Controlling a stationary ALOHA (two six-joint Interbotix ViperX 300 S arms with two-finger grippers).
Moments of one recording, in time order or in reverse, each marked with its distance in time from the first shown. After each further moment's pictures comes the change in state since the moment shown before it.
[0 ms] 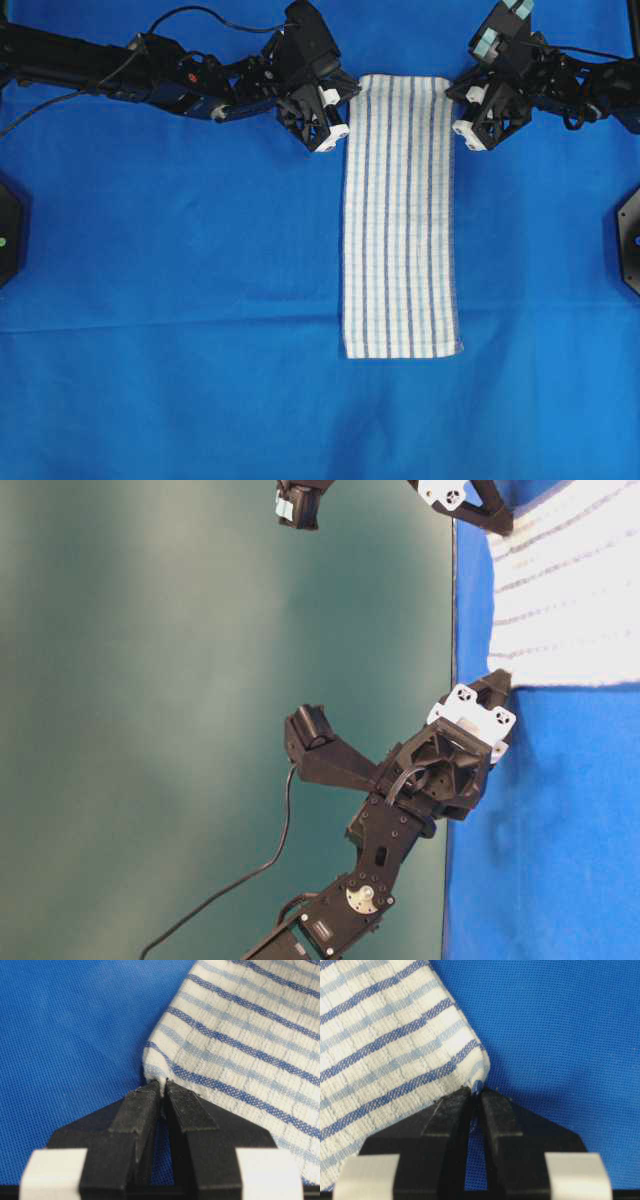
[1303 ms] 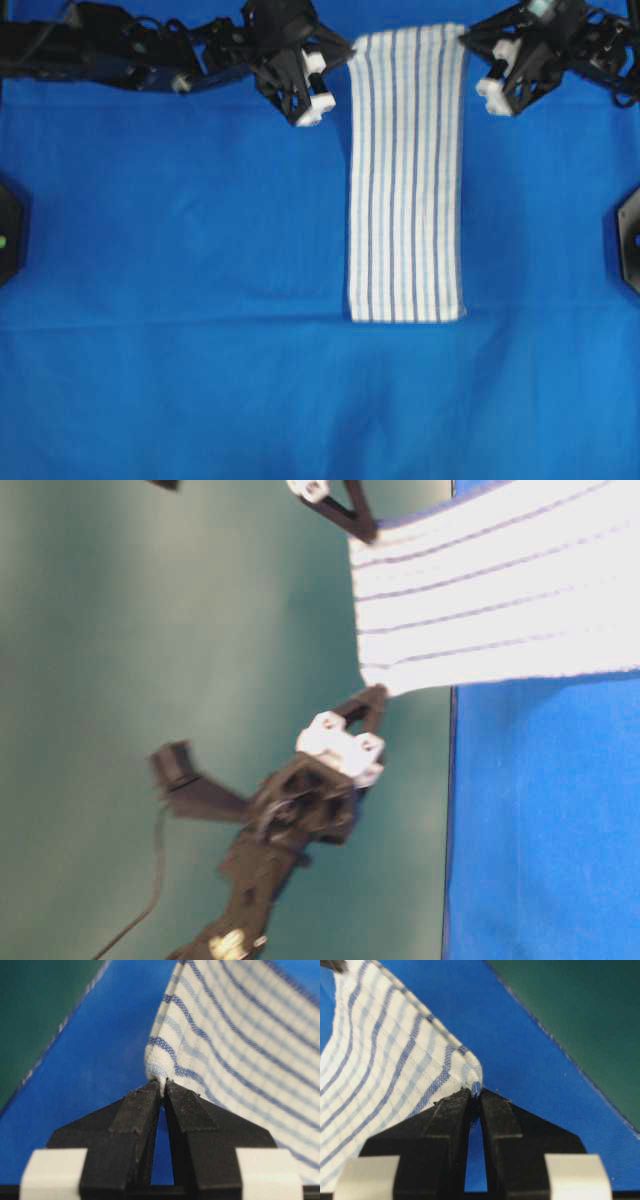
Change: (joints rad) left arm 0.005 -0.302 0.084 0.000 0.097 0.067; right arm -0.011 -0.380 0.011 0.006 0.104 -0.038
